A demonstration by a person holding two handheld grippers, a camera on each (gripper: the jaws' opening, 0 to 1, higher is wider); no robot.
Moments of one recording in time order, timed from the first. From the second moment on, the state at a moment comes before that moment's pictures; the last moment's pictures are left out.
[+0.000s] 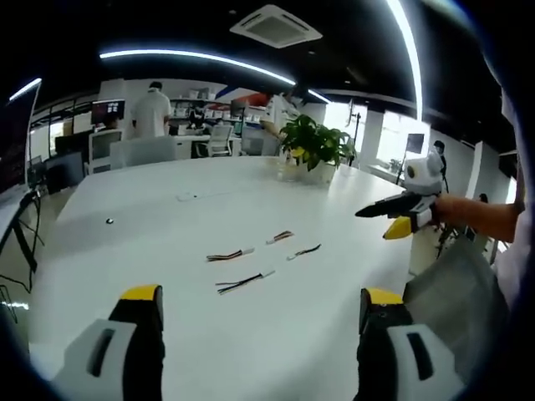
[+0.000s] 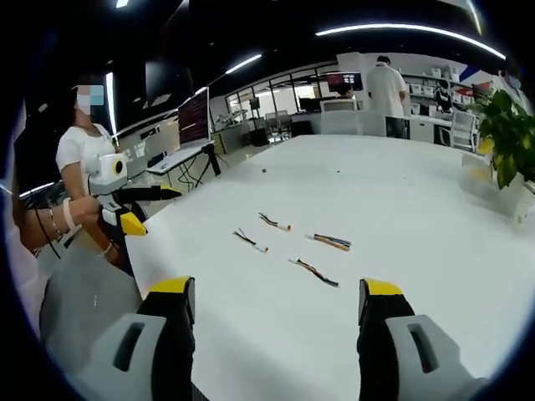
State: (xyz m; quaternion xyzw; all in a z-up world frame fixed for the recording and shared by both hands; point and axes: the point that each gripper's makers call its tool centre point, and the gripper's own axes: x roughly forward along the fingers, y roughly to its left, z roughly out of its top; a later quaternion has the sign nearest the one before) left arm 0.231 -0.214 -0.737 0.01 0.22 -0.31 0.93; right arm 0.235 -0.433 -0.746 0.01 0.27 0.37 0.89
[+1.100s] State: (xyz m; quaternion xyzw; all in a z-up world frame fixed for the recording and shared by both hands) left arm 0.285 -0.231 -0.744 0.05 0.22 -0.34 0.92; right arm 0.281 -0.440 -0.757 -0.02 0.28 0.38 0.88
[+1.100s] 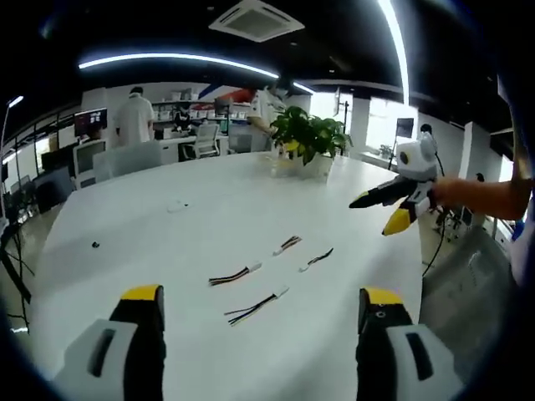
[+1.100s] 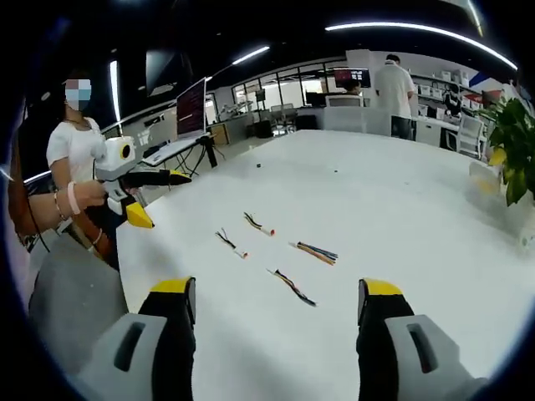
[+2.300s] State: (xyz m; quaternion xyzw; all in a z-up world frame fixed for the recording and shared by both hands) left arm 0.324 -0.240 -0.750 0.10 0.21 -0.38 0.90; right arm 0.324 -0.417 -0.751 -0.06 0.26 0.45 0.85
